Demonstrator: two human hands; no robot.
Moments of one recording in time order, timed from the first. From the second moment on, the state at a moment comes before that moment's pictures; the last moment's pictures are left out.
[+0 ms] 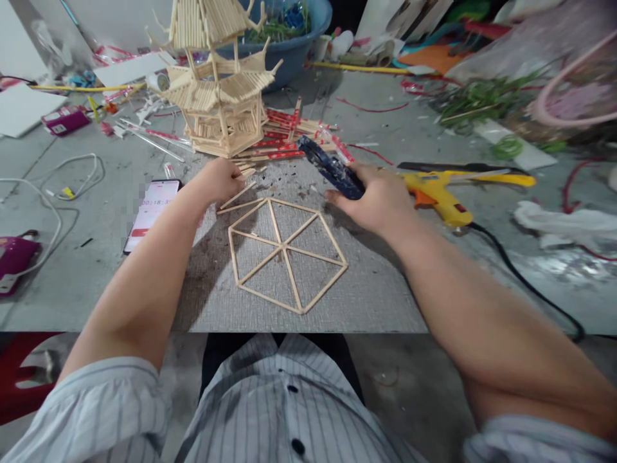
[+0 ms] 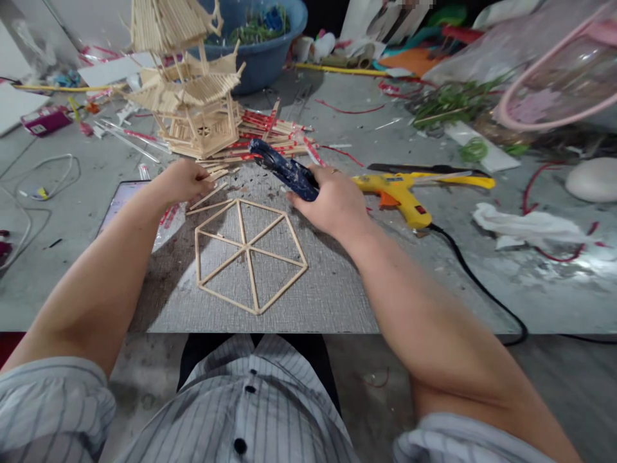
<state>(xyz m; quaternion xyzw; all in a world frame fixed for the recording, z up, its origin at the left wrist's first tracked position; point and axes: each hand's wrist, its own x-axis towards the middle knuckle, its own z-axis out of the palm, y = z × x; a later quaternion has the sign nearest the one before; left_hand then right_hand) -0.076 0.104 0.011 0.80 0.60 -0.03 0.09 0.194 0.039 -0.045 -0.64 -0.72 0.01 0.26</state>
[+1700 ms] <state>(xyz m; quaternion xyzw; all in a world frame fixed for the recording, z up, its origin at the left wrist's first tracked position) -0.093 0.110 0.019 0.77 0.62 -0.10 0.12 0.193 0.034 -0.047 -0.63 -0.74 0.02 0.25</state>
